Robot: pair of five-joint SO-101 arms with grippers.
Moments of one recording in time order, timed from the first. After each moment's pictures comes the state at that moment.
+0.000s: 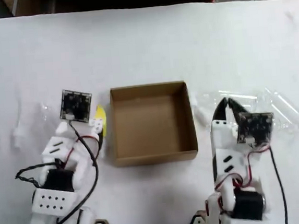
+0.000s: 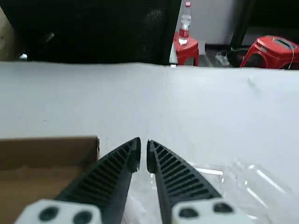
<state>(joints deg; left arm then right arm) 5.3 -66.3 76.6 31.3 -1.4 4.7 -102.5 74.7 47.0 6.5</state>
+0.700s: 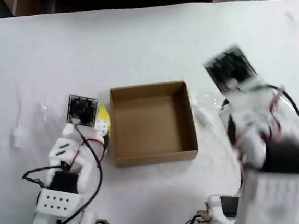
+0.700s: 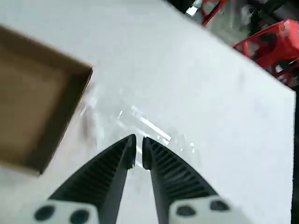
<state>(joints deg) 7.2 -66.7 81.5 23.0 -1.4 4.7 -45.9 13.7 88.0 40.9</state>
